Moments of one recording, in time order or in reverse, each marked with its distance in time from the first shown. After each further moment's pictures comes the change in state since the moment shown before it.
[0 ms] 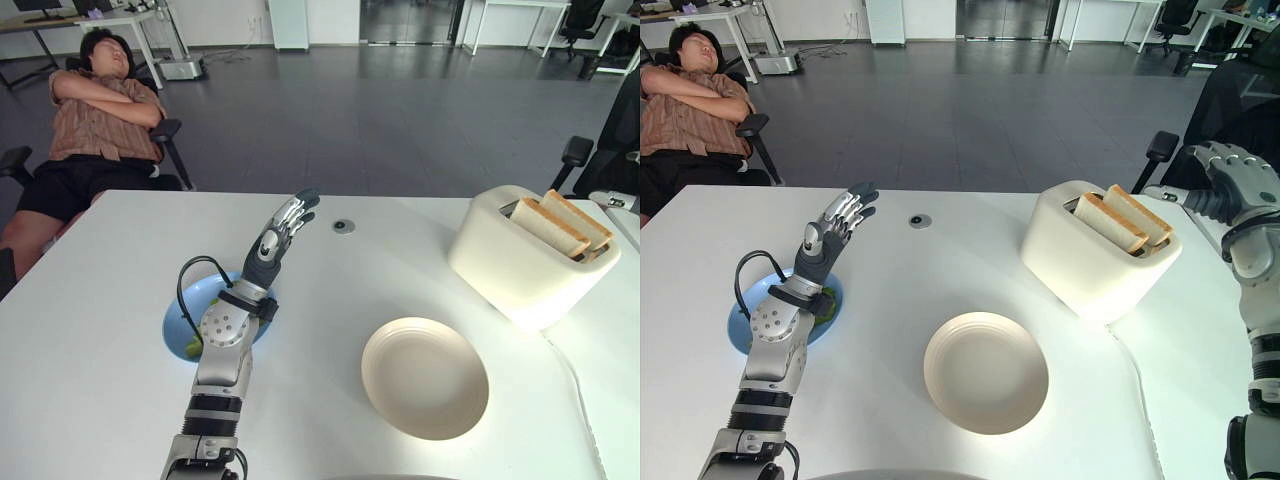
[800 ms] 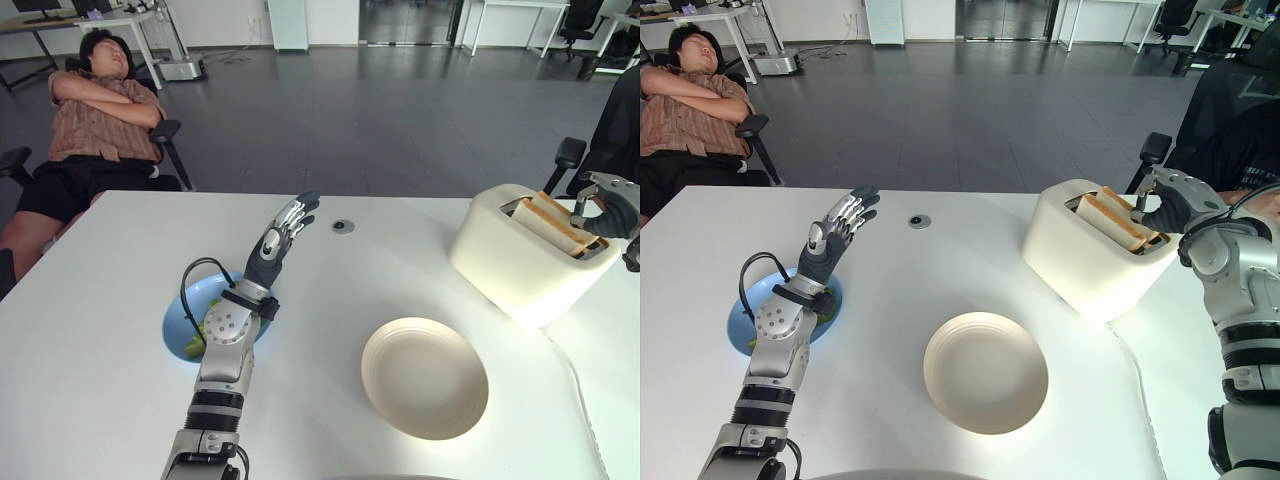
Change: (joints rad) left arm -0.021 -0.003 0.000 0.059 0.002 -0.017 0.004; right arm -0.070 0.049 0.137 0.007 0.095 -0.028 0.134
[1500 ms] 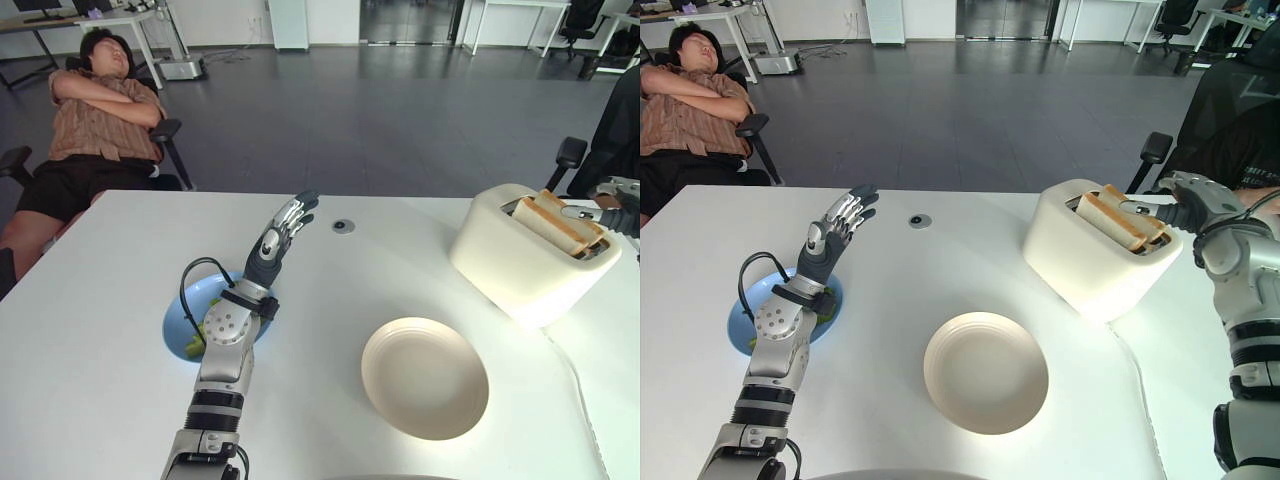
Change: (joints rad) left arm 0.000 0.000 0.000 -0.002 0.000 -0.009 0.004; right arm -0.027 -0.038 0.013 0.101 -0.033 0.054 -0.057
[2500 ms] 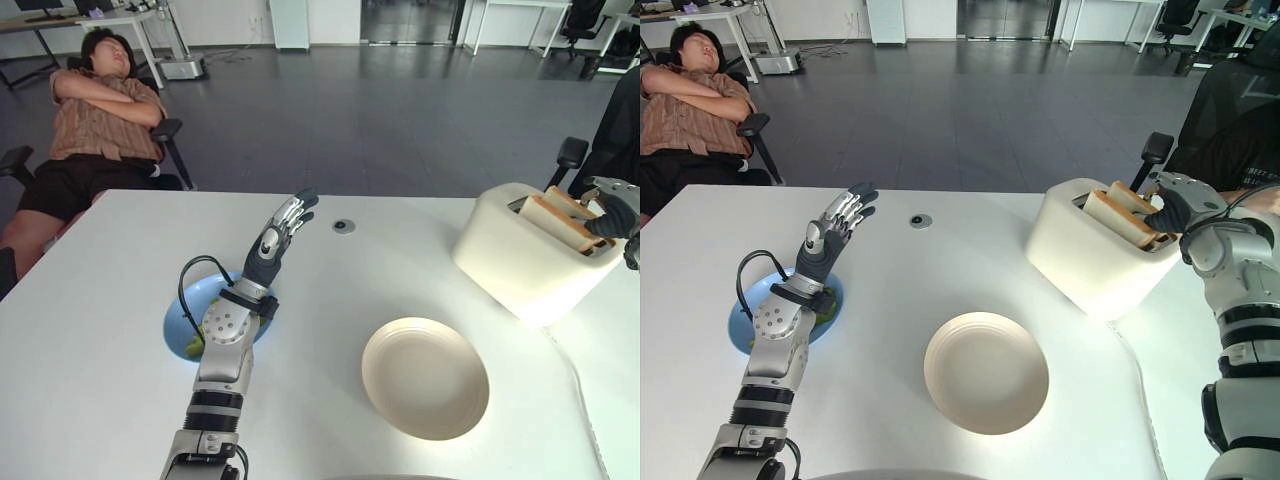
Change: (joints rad) left arm 0.001 0.004 0.001 -0.020 0.000 0.006 -0.001; right arm -0.121 0.040 0.115 0.167 -0.026 -0.132 -0.057
